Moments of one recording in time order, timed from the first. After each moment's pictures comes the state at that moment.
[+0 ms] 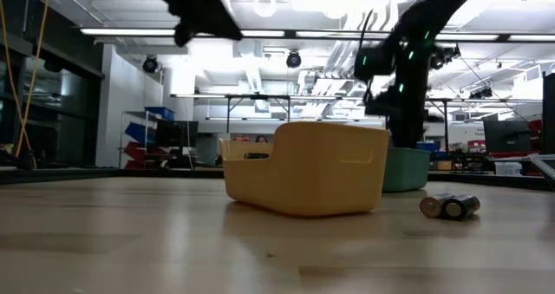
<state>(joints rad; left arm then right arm) -0.04 1.27 0.98 -0.32 -0.25 -0.39 -0.58 1.56 0.96 -0.79 0.08 0.39</state>
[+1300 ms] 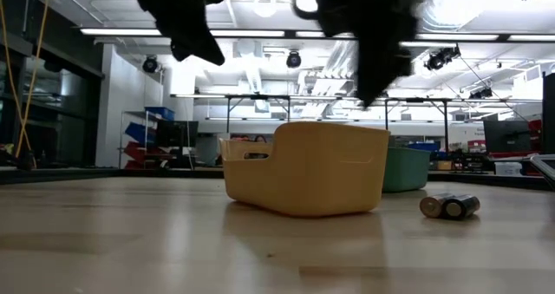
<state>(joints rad) -0.01 1.29 0.97 -0.47 -0.07 -0.20 0.24 1.74 1.34 -0.80 0.04 0.70</state>
